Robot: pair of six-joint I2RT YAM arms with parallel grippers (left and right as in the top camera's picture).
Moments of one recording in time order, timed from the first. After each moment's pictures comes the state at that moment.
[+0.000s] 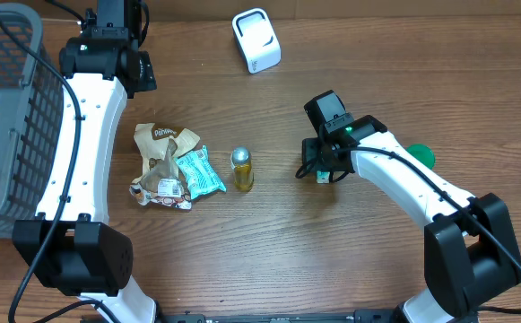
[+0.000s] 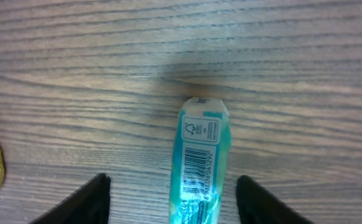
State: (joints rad) left arm -0.06 1.85 1.87 -1.11 -0.51 -0.23; right arm 0.45 1.76 1.21 -0.75 0.06 0.41
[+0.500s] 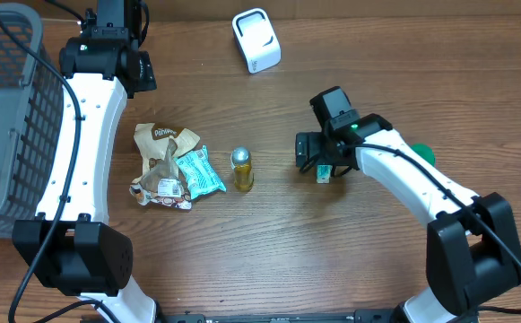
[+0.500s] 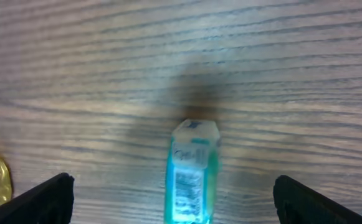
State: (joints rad) left arm -0.06 1.85 1.87 -1.11 -0.51 -0.23; right arm 0.41 1.76 1.21 -0.70 0.05 0.41
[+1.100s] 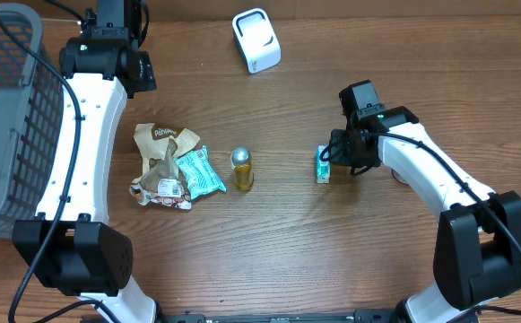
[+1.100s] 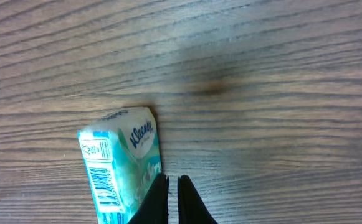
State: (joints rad) left arm -0.06 1.85 1.87 -1.11 -0.51 -0.23; right arm 0.28 1.76 1.21 -0.79 -0.01 0.41
